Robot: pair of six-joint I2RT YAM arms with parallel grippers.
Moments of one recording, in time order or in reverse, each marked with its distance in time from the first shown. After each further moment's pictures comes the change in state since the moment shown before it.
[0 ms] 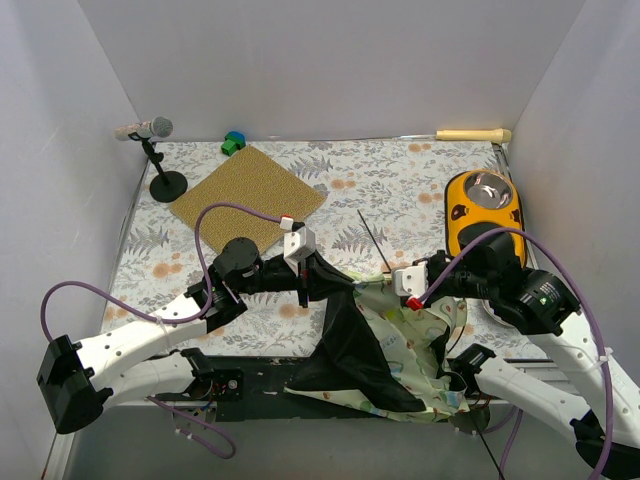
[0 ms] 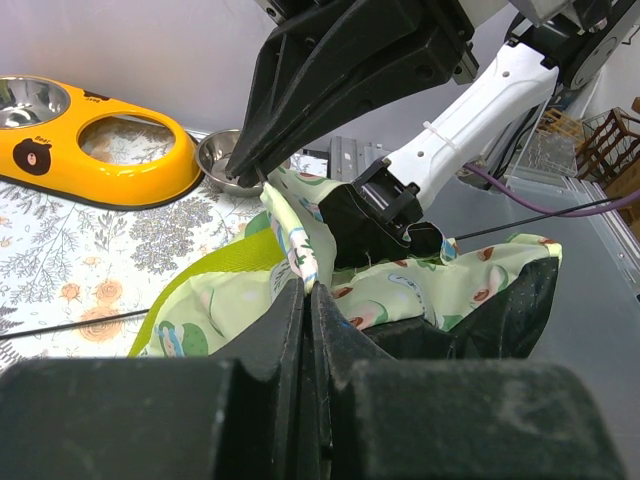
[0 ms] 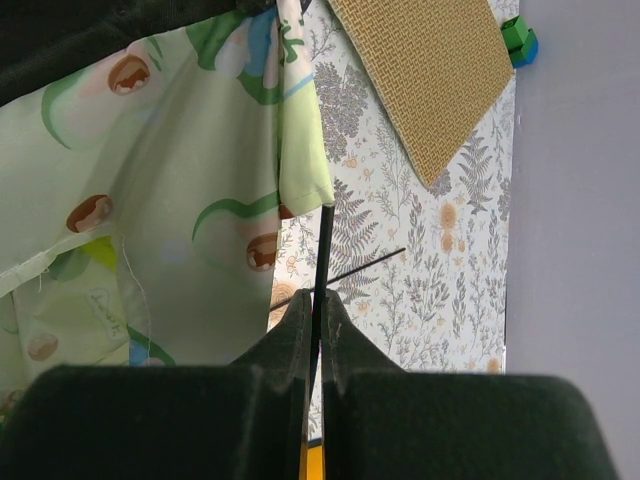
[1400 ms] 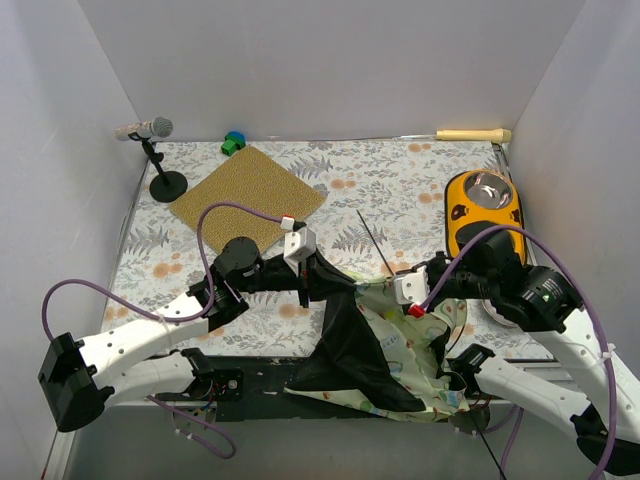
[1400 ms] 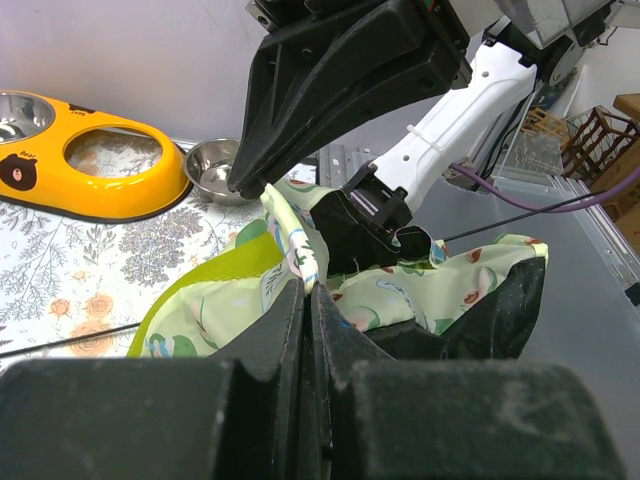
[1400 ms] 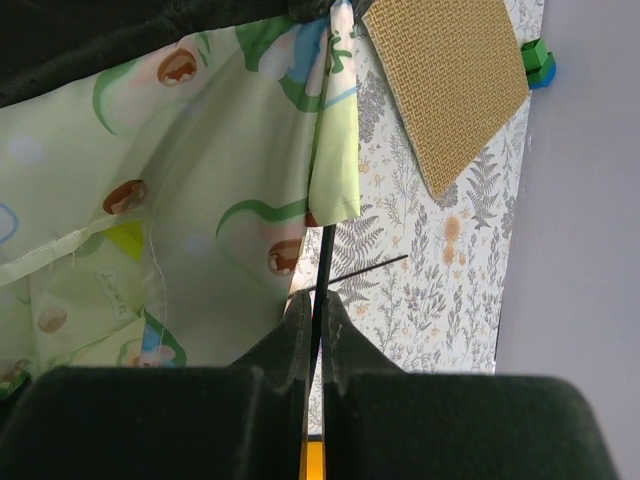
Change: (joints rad) left arm 0.000 0.013 0.000 0.035 0.030 -0.006; right arm 0.028 0.023 0.043 -0.074 -0.013 -0.082
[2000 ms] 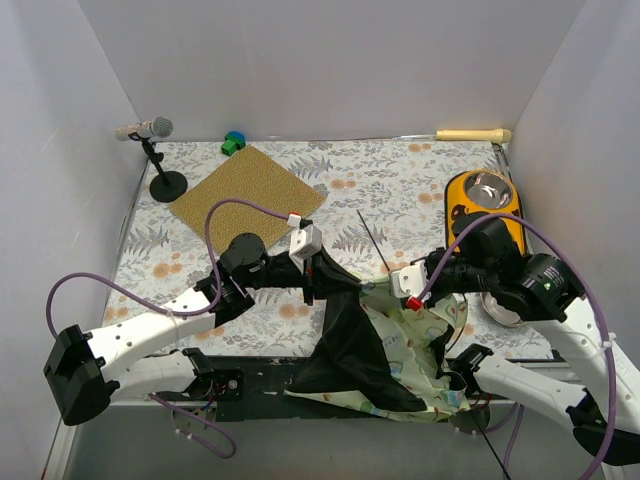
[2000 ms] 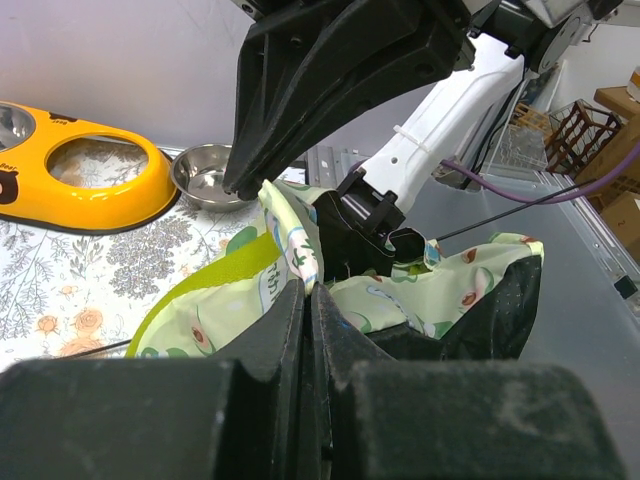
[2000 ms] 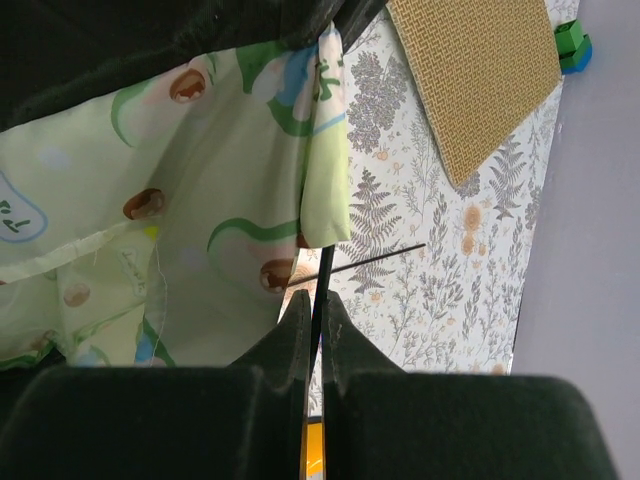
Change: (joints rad) left arm 0.000 0.056 0.018 0.045 0.042 -0.004; right arm 0.008 0.074 0.104 -0.105 0.005 -0.003
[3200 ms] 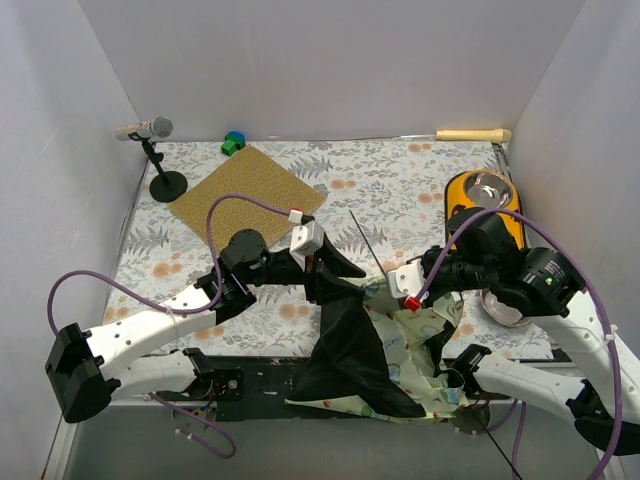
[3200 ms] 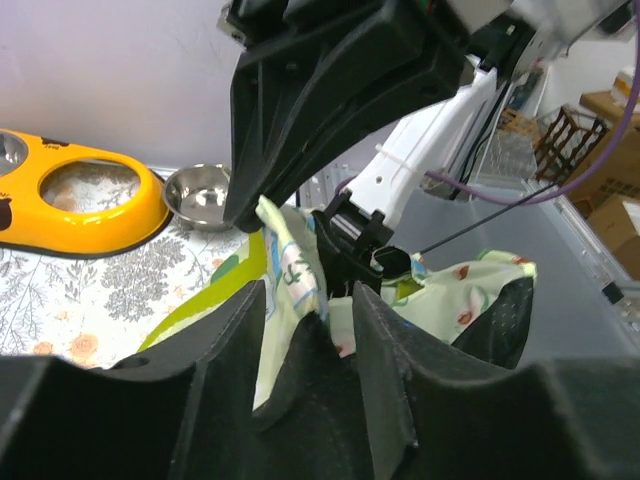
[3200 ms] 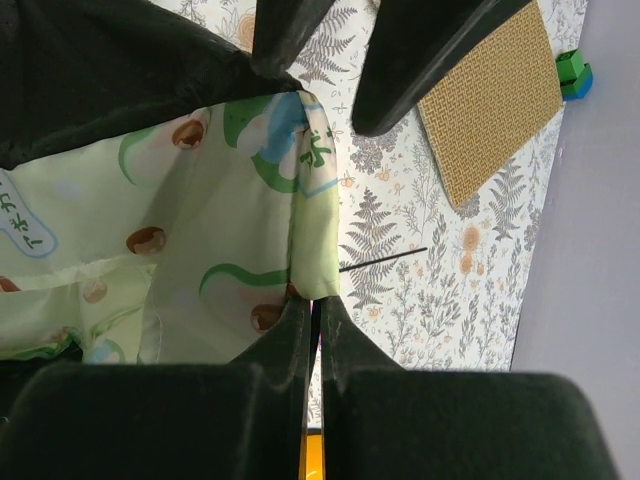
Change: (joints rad) left arm -0.018 0.031 0.051 0.004 0.011 -0.009; right arm 0.063 0.054 0.090 -0.030 0.000 0.030
